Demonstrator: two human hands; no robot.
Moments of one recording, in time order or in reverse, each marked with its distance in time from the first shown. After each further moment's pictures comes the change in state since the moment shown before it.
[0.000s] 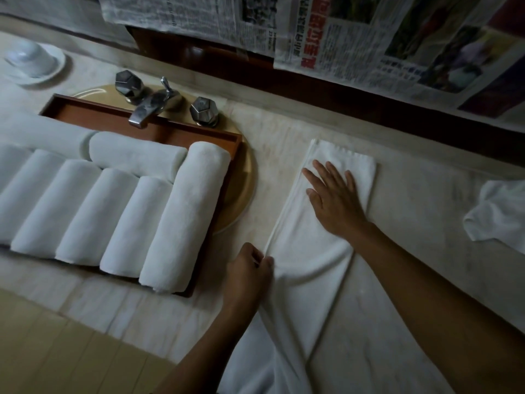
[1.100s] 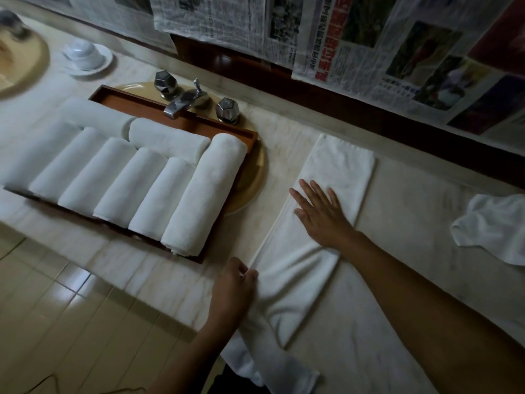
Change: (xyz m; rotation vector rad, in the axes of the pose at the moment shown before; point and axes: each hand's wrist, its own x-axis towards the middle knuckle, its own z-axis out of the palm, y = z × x) left_hand -0.056 -0.056 -0.010 0.039 0.071 0.001; right_hand -0.043 -0.034 -0.005 -0.052 -0.144 -0.202
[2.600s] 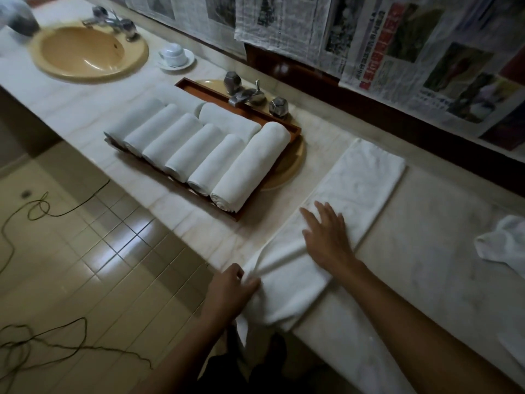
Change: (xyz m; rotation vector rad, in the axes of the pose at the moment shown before) left_hand -0.095 -0.068 -0.013 0.084 0.093 -0.051; right_hand -0.082 -0.093 -0.001 0.145 0.050 0.014
